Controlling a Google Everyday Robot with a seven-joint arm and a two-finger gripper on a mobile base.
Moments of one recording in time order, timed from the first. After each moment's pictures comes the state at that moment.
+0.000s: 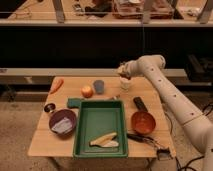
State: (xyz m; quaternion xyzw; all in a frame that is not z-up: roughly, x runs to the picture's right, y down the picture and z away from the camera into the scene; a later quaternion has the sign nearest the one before) arm 0.111 -0.109 0.866 0.13 -0.17 -0.59 0.78
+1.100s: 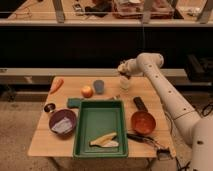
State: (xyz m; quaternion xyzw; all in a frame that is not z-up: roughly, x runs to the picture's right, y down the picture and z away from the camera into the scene) arm 0.120 -0.119 0.898 0.11 -0.18 -0.57 0.79
